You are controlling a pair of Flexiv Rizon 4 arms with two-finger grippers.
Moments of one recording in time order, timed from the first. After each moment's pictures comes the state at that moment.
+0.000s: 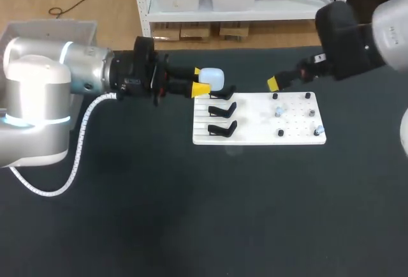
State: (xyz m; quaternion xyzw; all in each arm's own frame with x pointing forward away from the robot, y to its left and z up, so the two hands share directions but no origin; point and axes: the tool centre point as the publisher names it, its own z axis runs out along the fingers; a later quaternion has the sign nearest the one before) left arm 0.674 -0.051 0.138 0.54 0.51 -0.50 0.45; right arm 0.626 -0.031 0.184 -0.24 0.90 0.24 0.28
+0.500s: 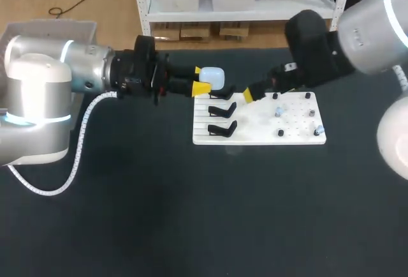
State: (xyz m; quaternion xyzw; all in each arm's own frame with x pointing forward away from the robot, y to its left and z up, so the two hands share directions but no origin) left arm 0.676 -0.051 0.138 0.54 0.51 -0.50 0.45; right arm 0.603 0.015 0.175 -0.24 0.91 0.24 0.24
